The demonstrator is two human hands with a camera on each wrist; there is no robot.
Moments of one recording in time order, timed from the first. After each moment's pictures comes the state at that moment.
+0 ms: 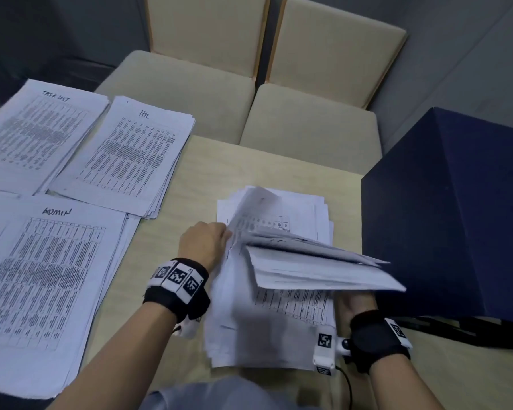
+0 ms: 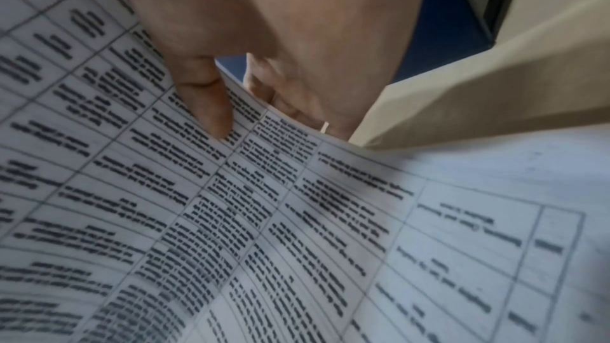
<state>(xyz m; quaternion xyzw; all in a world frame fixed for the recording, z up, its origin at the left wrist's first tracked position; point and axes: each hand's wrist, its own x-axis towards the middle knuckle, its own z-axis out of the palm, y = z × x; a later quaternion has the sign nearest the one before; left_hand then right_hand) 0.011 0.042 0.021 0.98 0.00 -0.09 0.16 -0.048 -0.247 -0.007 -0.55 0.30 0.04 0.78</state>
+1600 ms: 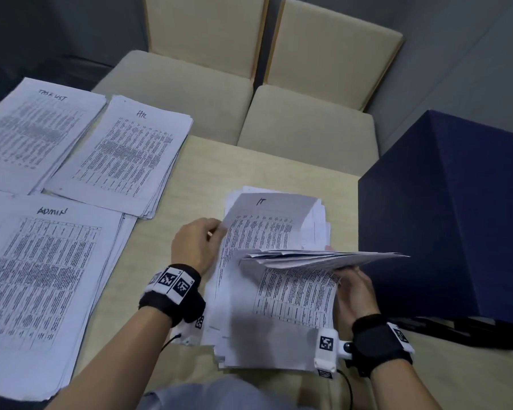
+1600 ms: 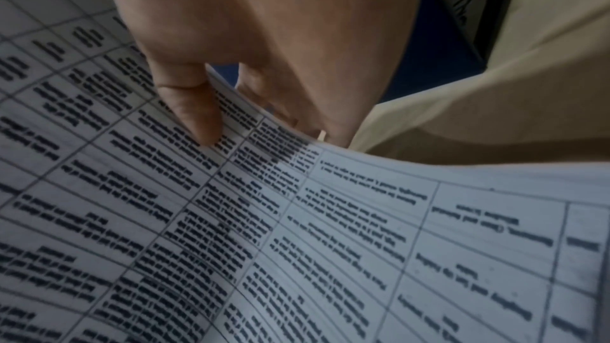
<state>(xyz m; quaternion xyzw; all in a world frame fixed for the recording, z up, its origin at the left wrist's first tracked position) 0.002 0.050 0.002 0.93 0.05 0.04 0.37 -0.052 -0.254 0.004 -0.56 0.29 0.04 0.78</state>
